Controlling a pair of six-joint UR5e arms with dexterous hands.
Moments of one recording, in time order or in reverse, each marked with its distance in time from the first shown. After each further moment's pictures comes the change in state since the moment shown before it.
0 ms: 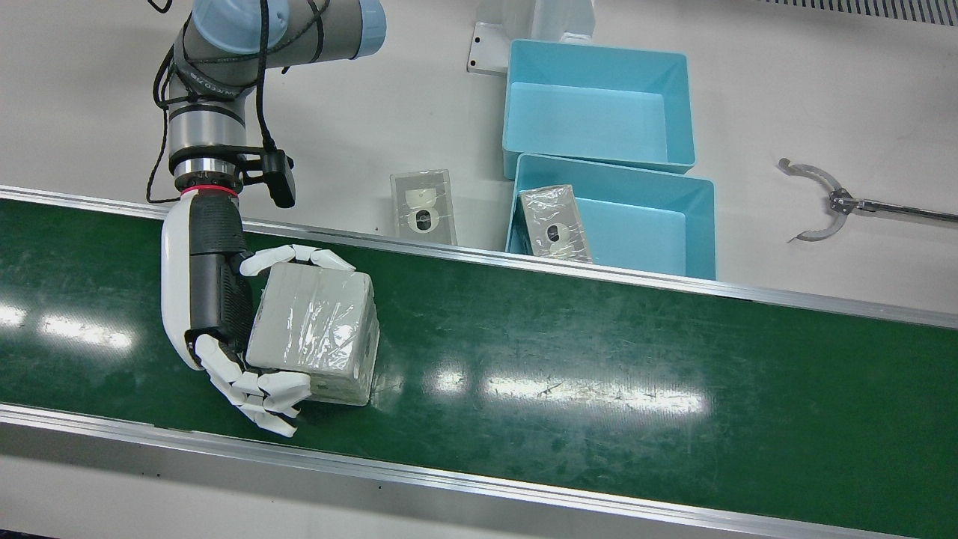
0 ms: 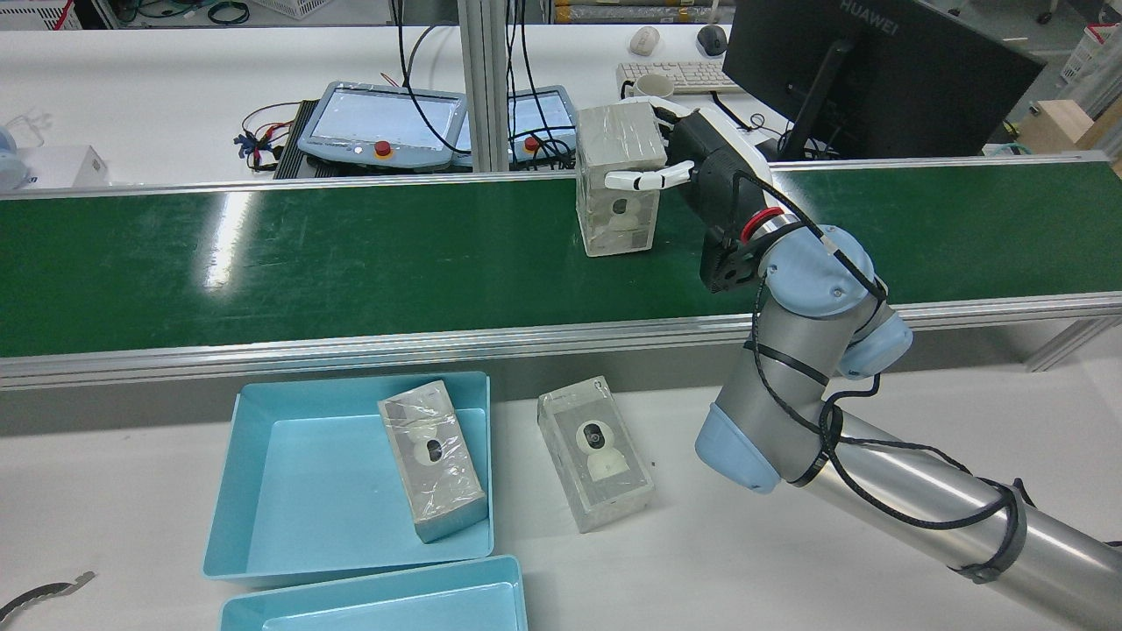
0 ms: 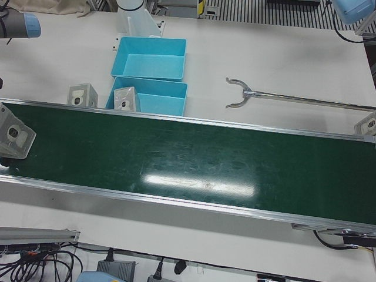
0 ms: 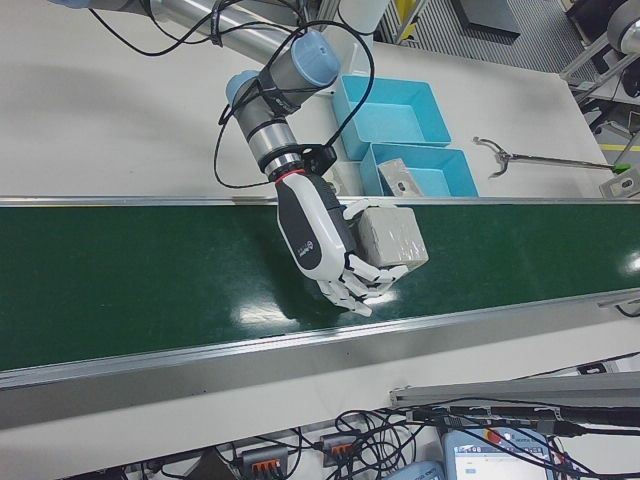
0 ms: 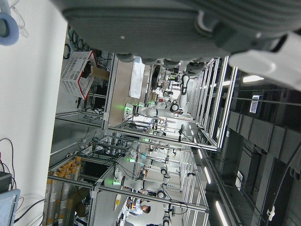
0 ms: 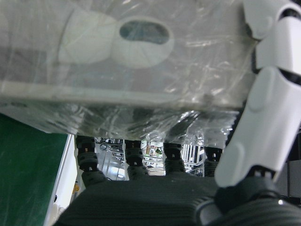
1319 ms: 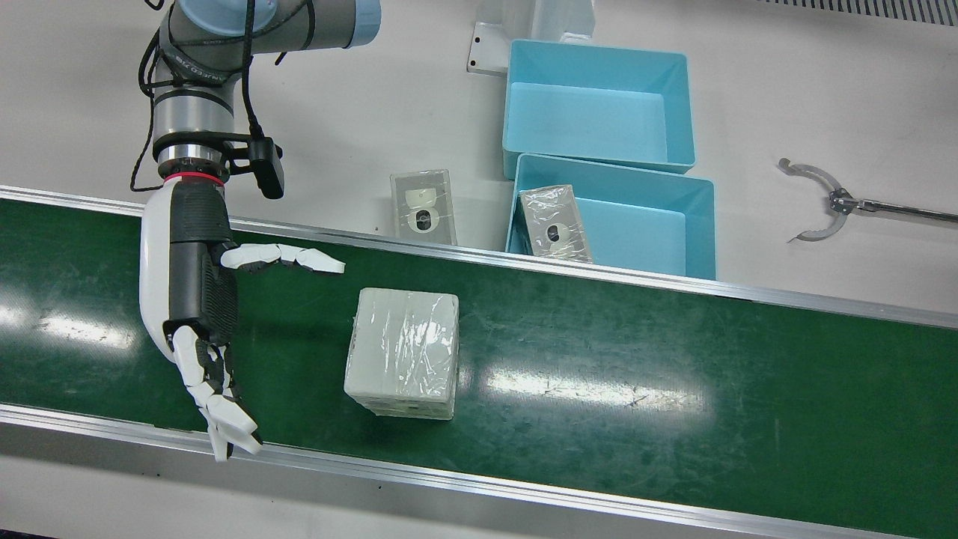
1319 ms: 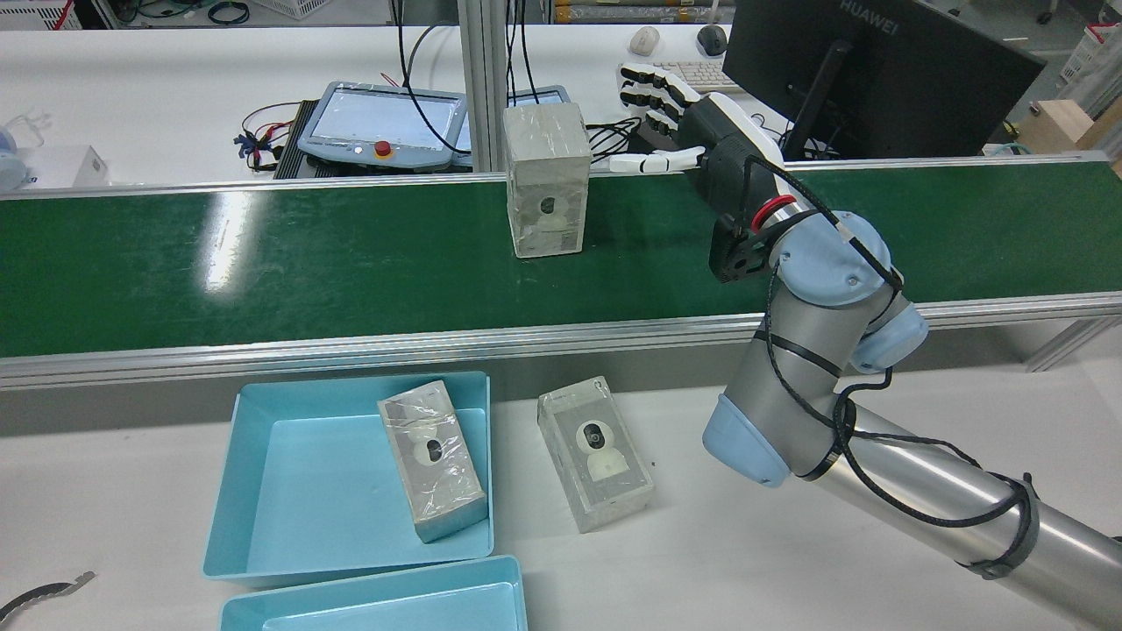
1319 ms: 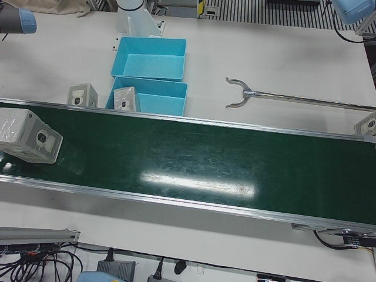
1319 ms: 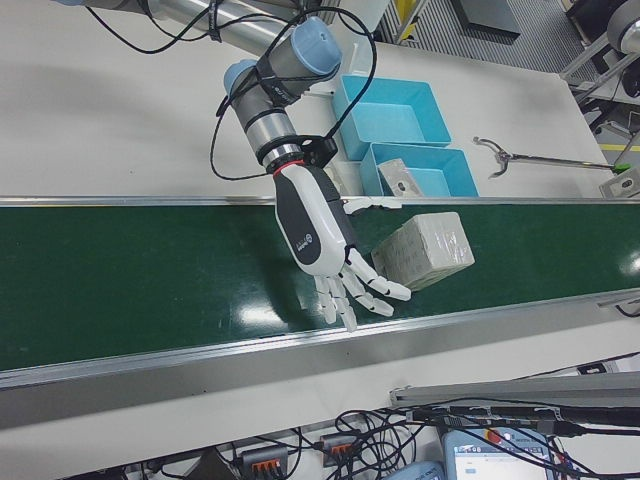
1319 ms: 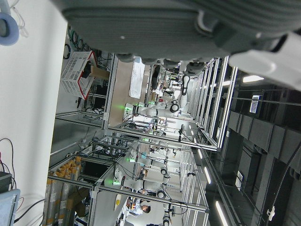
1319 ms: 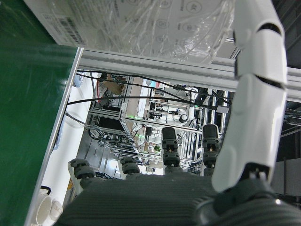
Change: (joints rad) left arm 0.000 0.000 0.000 0.000 0.000 0.000; right arm 0.017 -0.001 0.037 -0.041 -0.003 -0.008
